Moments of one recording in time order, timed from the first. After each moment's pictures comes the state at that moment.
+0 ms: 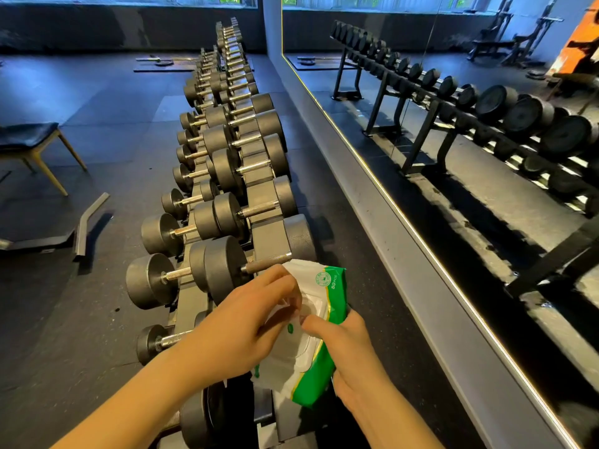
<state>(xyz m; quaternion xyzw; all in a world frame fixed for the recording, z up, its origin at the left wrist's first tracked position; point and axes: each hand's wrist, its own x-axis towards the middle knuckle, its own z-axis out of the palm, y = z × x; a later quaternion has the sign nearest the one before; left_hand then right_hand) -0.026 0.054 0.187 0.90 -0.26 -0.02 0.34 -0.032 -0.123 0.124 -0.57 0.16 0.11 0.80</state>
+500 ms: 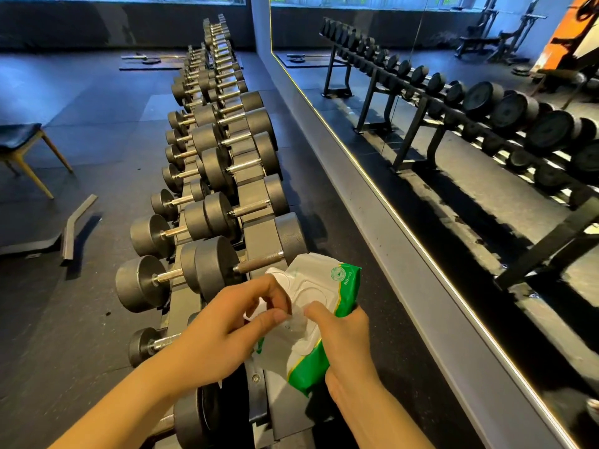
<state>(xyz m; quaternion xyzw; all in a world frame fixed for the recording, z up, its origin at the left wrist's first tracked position) -0.028 0.061 0.185 0.82 -0.27 -0.04 0.50 -0.031 -0.120 0.126 -0.57 0.24 -0.01 0.78</state>
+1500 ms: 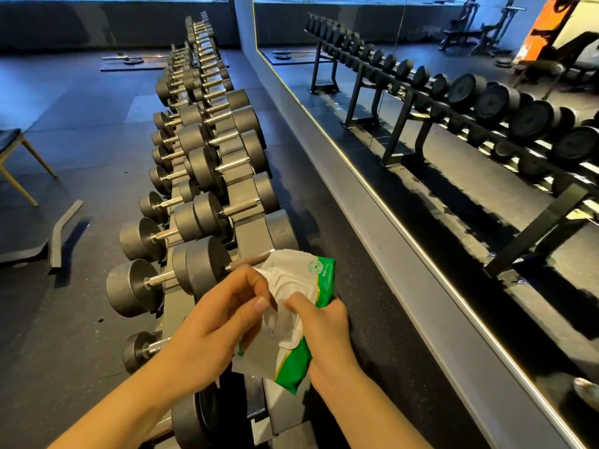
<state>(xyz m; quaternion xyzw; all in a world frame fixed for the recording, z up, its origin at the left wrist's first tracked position) -0.042 0.057 0.193 0.75 -0.23 -0.07 0.62 -0.027 -0.105 0.126 -0.54 0.25 0.04 0.80</state>
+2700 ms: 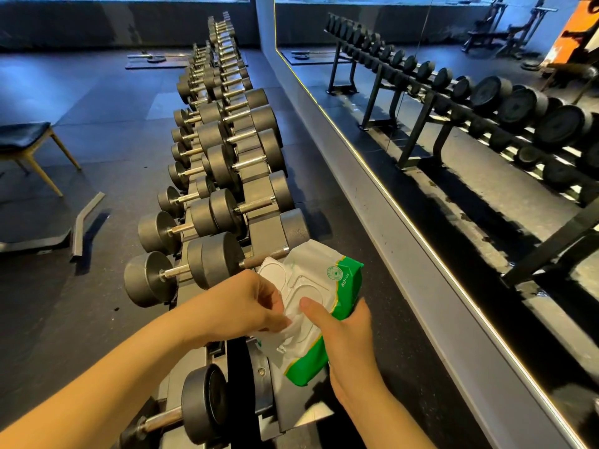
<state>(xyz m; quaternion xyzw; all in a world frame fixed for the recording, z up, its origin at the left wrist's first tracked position) -0.001 0.055 0.205 0.88 -0.08 -0.29 0.37 -0.041 -0.116 0.127 -0.56 0.17 -0.02 0.81</state>
